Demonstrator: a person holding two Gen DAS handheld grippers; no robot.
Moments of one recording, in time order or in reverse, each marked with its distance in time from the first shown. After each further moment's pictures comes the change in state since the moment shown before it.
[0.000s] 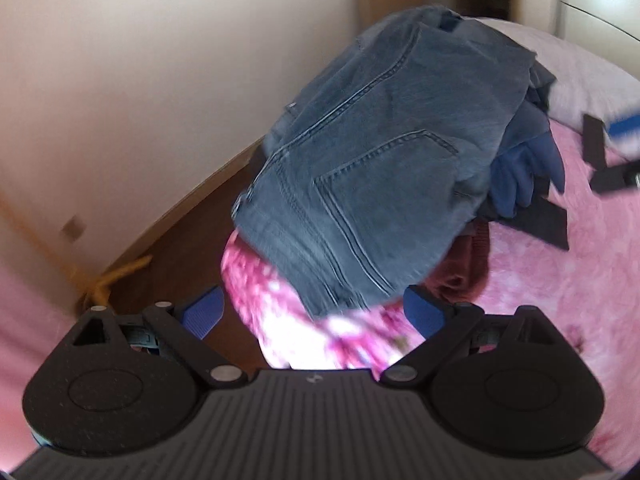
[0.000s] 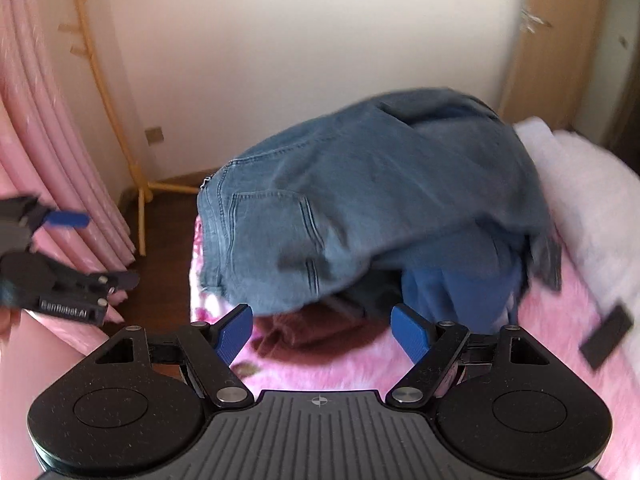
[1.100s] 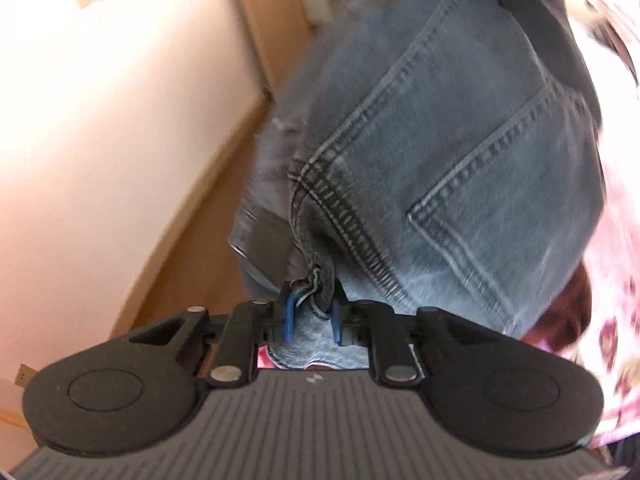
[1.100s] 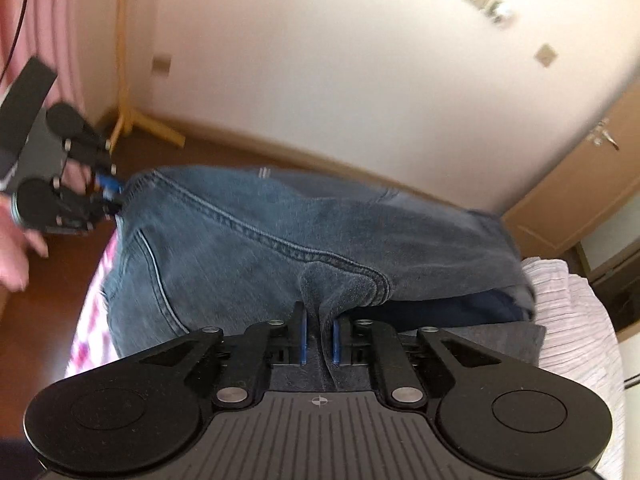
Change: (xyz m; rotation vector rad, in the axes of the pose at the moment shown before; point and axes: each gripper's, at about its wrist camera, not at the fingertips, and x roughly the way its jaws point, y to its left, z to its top) left arm 0.127 0.083 0.037 0.259 -0.118 -0.194; right arm 0.116 -0.046 0.139 -0.368 0.023 -0.083
